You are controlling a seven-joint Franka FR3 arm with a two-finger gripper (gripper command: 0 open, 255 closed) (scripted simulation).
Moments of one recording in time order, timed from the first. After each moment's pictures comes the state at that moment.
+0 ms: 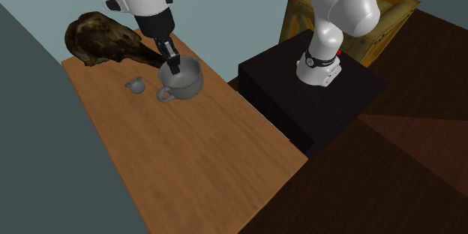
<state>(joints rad) -0.16 0.14 -0.02 -1.77 0.09 1.88 -0.16</state>
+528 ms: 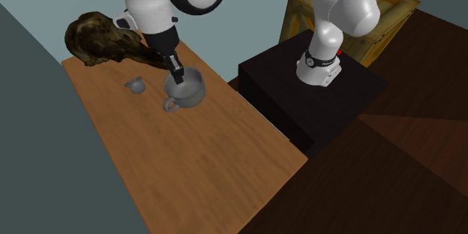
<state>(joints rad) -0.16 0.16 -0.02 -1.85 0.10 1.98 -0.17</state>
